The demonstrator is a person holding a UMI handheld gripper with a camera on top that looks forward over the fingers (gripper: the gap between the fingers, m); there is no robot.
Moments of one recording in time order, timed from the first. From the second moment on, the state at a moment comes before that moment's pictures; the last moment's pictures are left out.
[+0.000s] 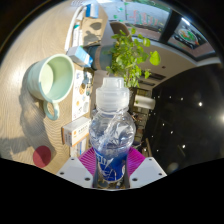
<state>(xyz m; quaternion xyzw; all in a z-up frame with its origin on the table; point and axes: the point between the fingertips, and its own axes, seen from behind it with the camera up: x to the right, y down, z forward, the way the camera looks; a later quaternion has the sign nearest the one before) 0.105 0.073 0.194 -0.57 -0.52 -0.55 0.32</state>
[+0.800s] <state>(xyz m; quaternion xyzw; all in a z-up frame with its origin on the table) 0.189 0.030 0.098 -0.86 -0.01 0.02 0.51</state>
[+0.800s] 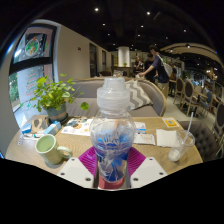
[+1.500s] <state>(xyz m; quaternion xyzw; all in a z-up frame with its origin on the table) 0.194 -0.030 0.079 -0.89 -0.01 0.01 0.46</state>
